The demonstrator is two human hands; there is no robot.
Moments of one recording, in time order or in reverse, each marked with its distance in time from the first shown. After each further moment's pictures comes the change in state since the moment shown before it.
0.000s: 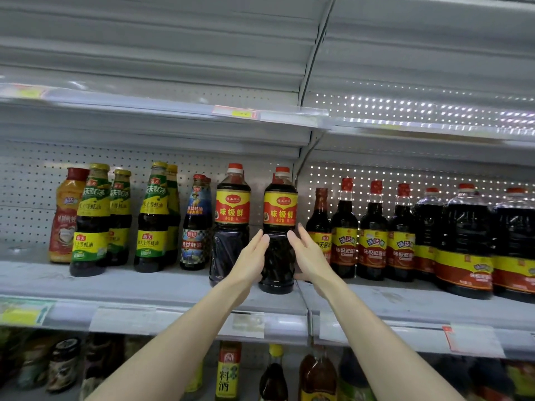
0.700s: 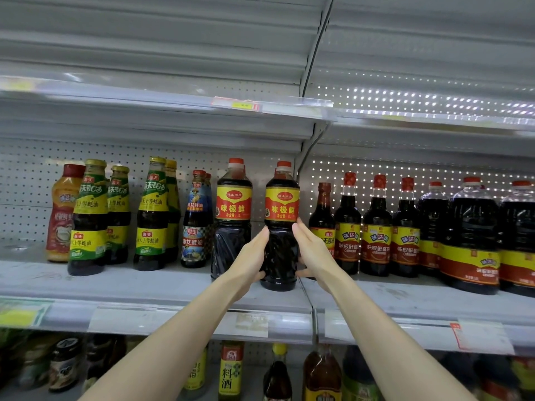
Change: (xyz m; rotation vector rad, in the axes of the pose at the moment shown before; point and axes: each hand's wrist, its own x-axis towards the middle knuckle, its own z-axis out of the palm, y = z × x) left_hand 0.014 -0.005 -0.007 -0.026 -0.078 -0.079; right_hand 0.016 0.005 0.002 0.028 -0.021 0.066
